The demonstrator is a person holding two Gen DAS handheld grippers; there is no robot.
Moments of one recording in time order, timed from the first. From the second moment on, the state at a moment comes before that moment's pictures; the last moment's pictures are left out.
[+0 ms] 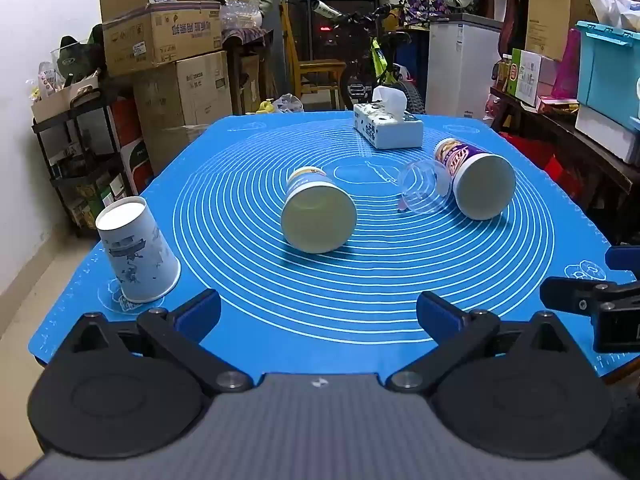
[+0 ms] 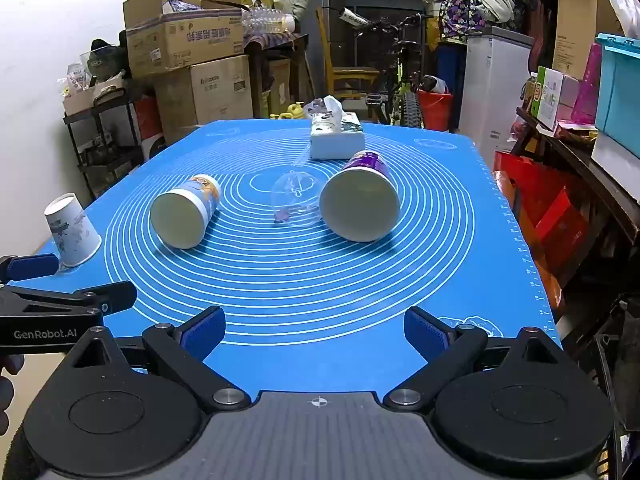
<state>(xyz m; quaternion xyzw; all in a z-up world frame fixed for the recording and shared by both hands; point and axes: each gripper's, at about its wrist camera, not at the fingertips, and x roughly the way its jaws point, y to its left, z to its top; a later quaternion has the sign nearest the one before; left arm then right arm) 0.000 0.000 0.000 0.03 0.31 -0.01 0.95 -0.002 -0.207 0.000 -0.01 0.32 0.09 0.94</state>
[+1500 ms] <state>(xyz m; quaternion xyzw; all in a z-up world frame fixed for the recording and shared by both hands) 0.003 -0.005 -0.001 0.03 0.31 -0.01 0.95 -0.002 -0.210 -0.001 -0.01 0.33 0.09 0.94</state>
